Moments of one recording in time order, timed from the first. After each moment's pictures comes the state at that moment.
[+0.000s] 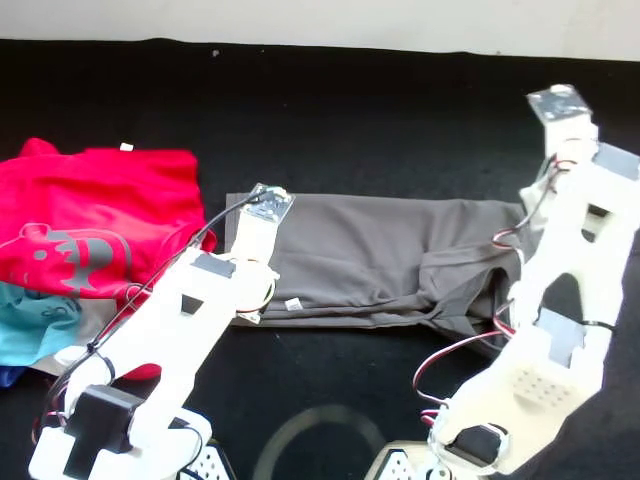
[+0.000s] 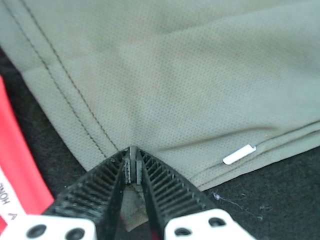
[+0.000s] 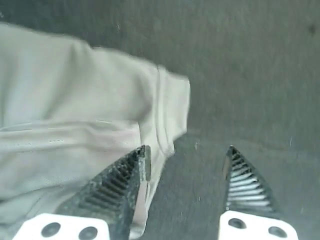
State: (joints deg) left arm 11.6 -13.8 55.2 37.4 -5.2; right arm 21.0 18.3 -17.3 77.5 39.3
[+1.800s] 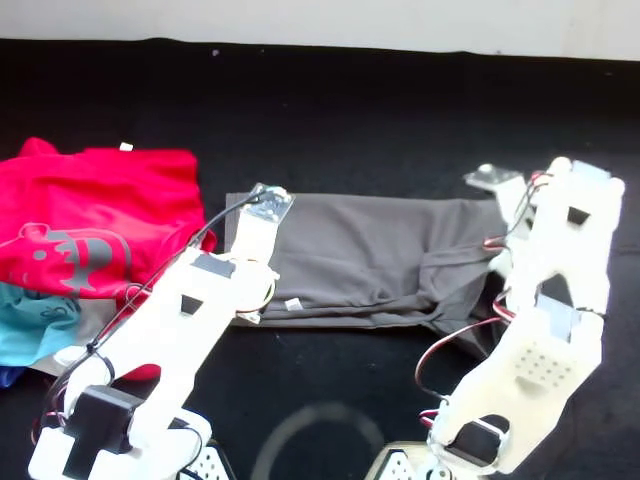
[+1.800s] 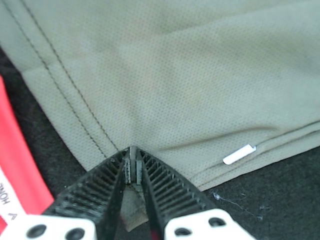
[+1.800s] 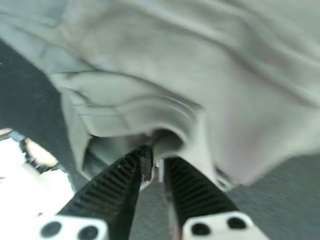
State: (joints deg) left arm 11.6 -13.8 55.2 37.4 -5.2; right arm 19.9 26.1 -12.6 97.9 59.8
